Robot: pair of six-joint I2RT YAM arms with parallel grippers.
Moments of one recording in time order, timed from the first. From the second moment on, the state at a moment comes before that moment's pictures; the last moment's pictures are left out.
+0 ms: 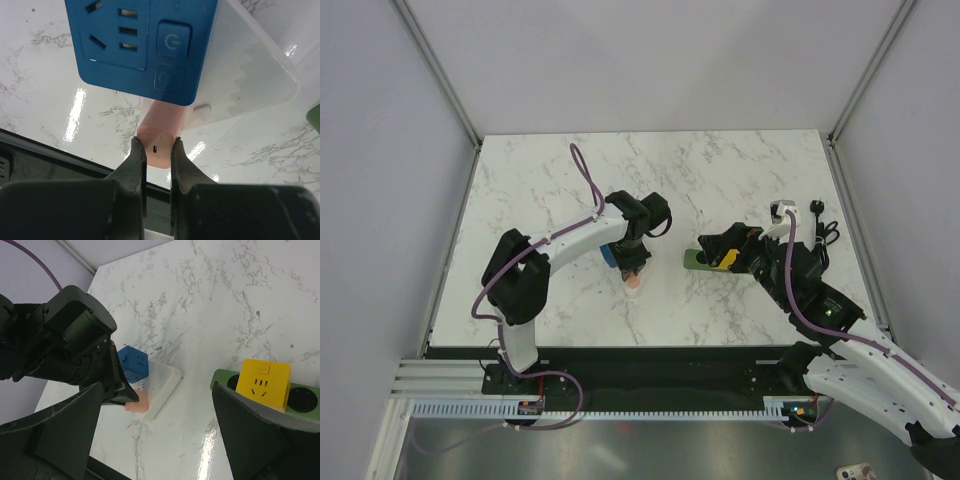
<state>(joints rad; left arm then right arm) -0.80 1.88 1.51 -1.19 -0.21 -1.28 0.75 0.67 0.70 -0.22 0.30 0.63</state>
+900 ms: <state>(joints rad) -0.82 1.82 1.61 -1.23 -0.27 -1.18 0.75 0.66 0.70 -0.26 0.31 0.63</state>
